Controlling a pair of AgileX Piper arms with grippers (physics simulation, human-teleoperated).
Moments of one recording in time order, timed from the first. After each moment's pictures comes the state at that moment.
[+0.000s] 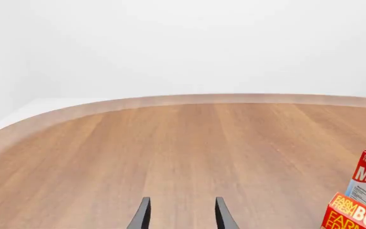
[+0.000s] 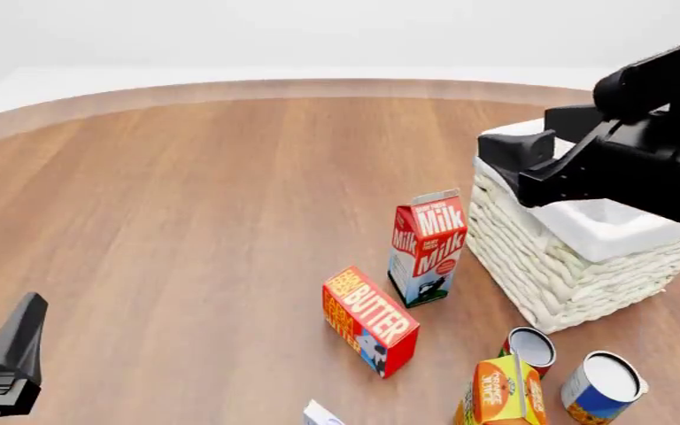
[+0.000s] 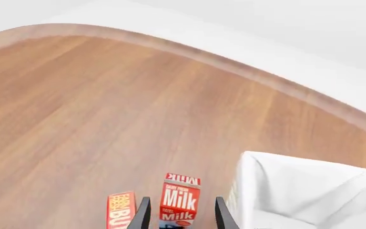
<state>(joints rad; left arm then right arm) 0.00 0.01 0.00 0.00 0.00 0.46 0.92 -0.84 0.30 -0.08</state>
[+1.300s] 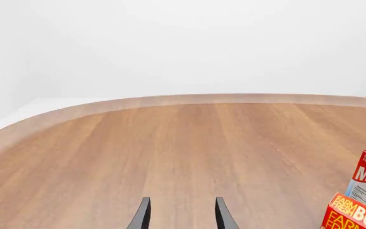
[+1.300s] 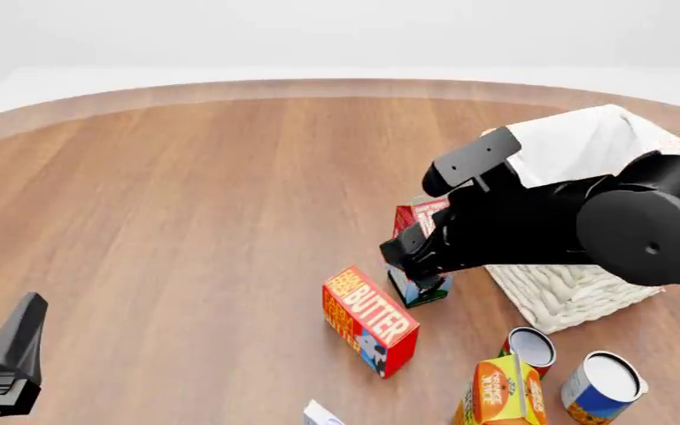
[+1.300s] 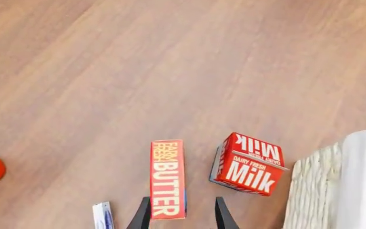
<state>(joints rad) 0.00 0.01 0.00 0.00 0.00 0.66 1.24 -0.90 0.48 0.01</state>
